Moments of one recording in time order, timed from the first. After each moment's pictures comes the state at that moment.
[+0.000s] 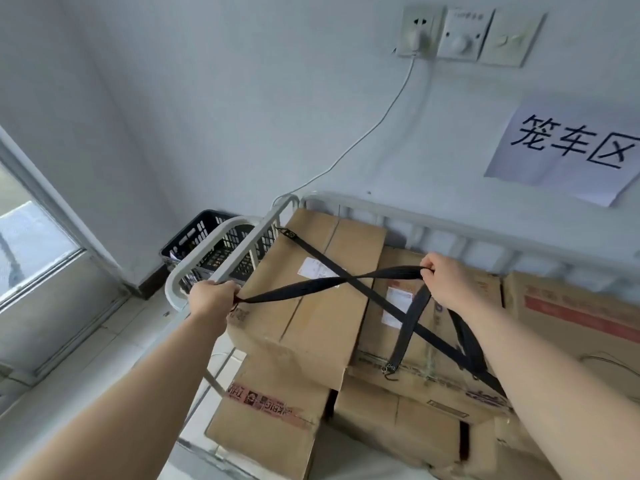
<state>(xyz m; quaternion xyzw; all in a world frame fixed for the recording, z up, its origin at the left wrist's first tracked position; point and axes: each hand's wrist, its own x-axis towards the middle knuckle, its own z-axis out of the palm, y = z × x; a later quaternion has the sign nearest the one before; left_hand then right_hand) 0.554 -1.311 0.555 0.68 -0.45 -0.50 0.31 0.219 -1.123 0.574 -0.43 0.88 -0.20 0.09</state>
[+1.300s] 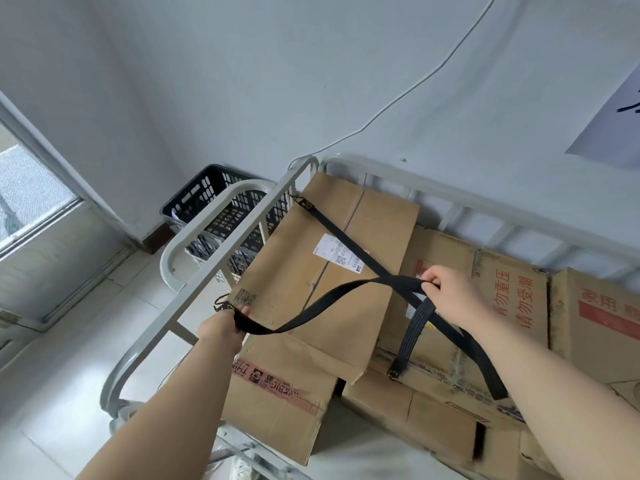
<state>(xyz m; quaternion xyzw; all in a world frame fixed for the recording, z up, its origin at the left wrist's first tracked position) 0.552 -1.345 0.435 0.66 -0.02 -0.66 0.37 0.220 -1.183 0.501 -0.45 0.86 -0.15 0.18</state>
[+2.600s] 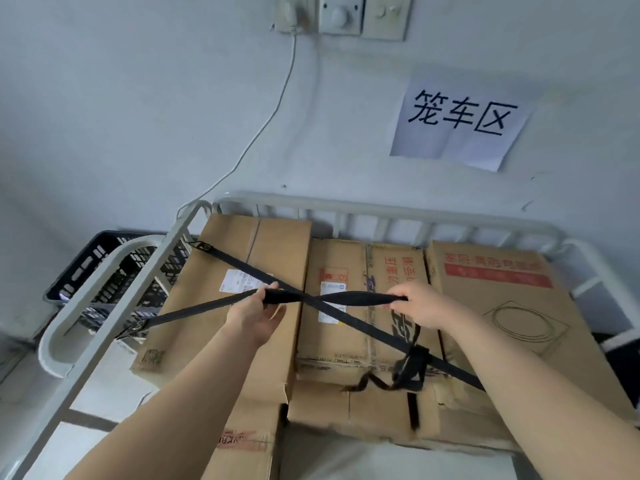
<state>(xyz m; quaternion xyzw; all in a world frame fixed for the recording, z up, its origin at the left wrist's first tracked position) 0.362 -1.242 0.532 0.51 -0.21 -0.81 0.21 0.166 -1.038 0.569 -0.39 0.85 -0.14 0.31</state>
